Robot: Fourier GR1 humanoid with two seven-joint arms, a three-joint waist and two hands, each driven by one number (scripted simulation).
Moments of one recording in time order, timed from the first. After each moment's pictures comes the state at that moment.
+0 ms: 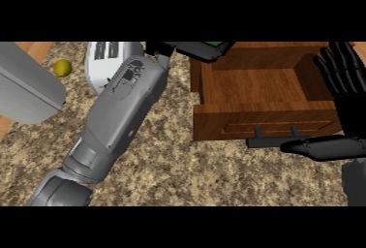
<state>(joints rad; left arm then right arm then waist) -1.17 0.00 -0.03 -0.71 0.17 0.26 -0.33 -0.27 -0.22 -0.15 -1.82 -0.11 0.18 0.08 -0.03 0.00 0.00</state>
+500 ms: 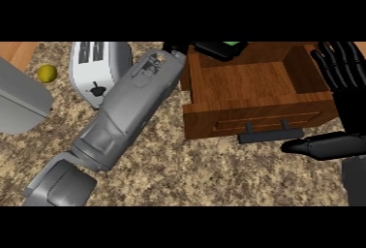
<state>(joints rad) -1.34 0.00 -0.18 -0.41 0.26 0.35 -0.24 -0.31 -0.23 -0.15 -1.82 -0.14 0.21 0.08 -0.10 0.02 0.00</state>
